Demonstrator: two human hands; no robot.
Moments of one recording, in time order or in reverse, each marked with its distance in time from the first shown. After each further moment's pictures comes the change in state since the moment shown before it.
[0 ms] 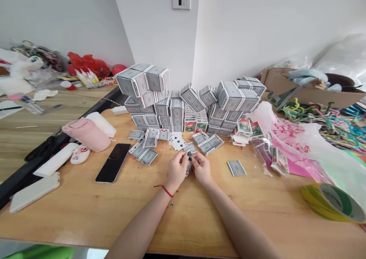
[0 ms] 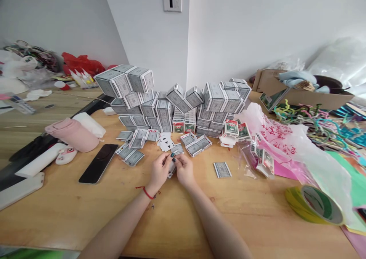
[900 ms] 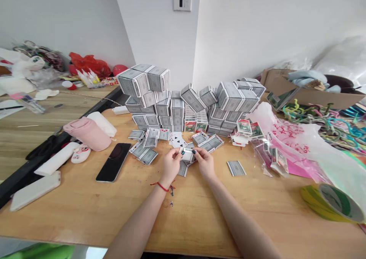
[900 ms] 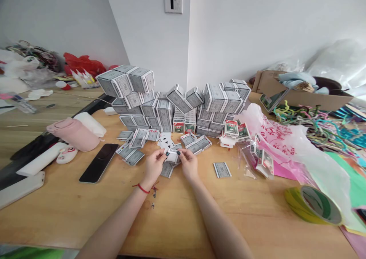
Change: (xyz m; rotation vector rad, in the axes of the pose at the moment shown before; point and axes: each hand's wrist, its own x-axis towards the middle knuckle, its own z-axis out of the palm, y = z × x) left_hand 0.017 -0.018 -0.010 -0.093 0.096 -0.087; right_hand 0.018 0.004 -0.013 0.073 0.093 0.020
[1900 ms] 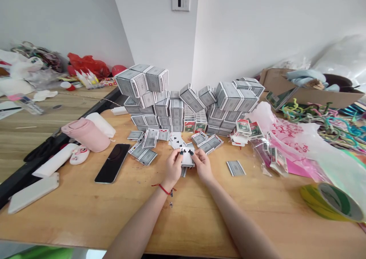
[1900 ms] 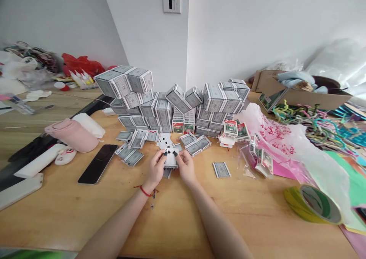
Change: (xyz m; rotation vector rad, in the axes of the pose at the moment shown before) left_hand -0.013 0.009 0.006 -0.126 -0.063 -0.001; right_hand -0.013 -0.013 0.012 0.156 -0.104 0.081
